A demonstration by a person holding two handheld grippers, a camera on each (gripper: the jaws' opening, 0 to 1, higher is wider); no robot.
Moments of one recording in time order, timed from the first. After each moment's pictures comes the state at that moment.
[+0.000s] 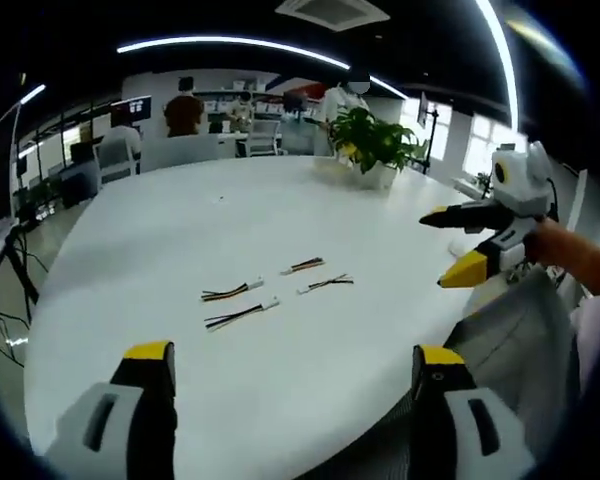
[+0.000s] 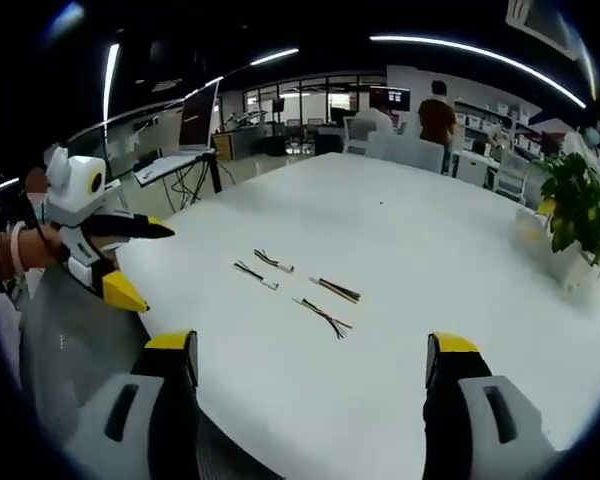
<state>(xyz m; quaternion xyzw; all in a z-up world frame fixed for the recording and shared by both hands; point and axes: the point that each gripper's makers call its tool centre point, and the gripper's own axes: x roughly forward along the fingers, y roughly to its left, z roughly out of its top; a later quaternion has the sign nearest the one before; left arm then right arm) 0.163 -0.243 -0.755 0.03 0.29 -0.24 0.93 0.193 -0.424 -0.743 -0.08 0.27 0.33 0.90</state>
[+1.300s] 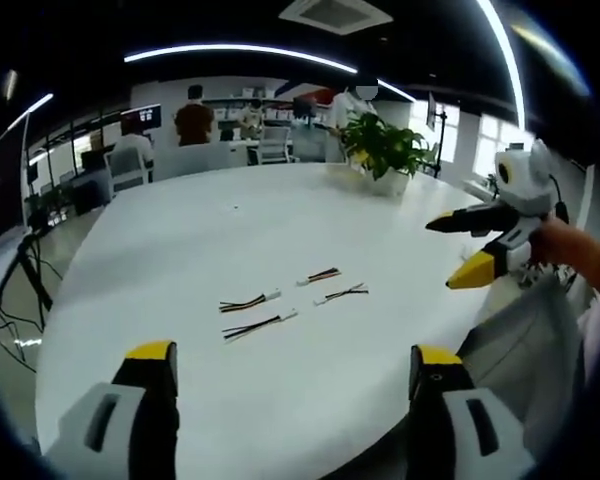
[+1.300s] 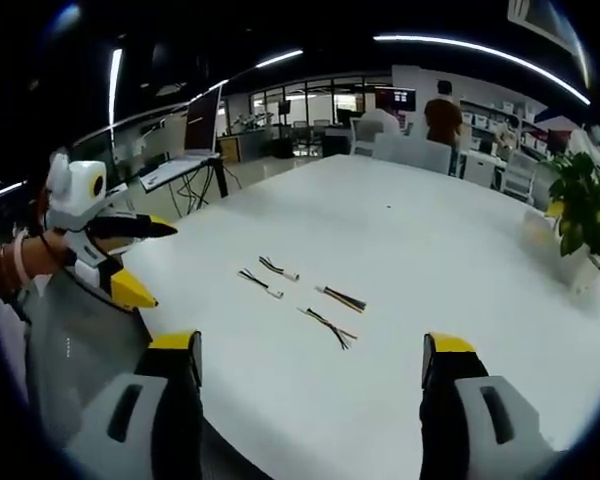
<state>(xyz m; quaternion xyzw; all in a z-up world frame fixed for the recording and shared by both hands) 0.174 -0.229 -0.745 0.04 0.27 -0.21 0.94 0.201 -0.417 -0.736 -0.08 0.27 0.34 0.90</state>
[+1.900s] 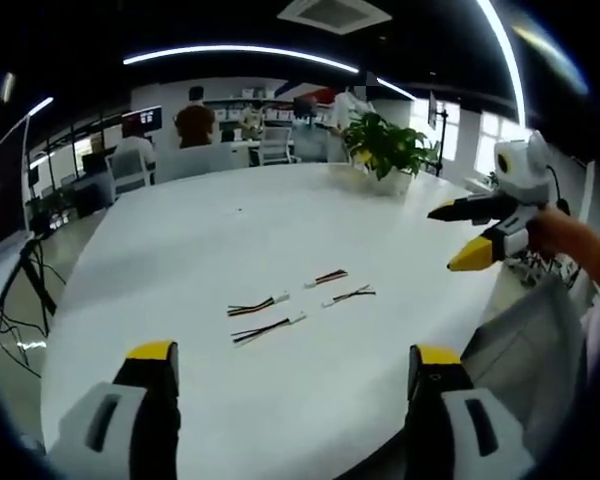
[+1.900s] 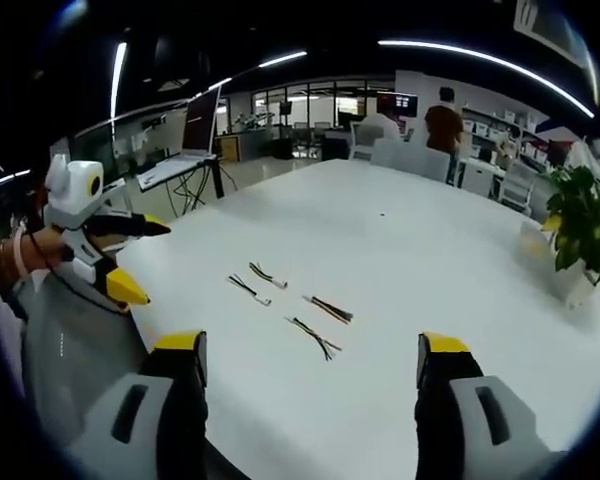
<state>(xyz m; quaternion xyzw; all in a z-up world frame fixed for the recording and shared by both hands) 0.182 -0.222 -0.741 0.04 0.27 -0.21 0.94 0.218 -0.423 -0.727 -0.09 0.26 0.34 0.90</state>
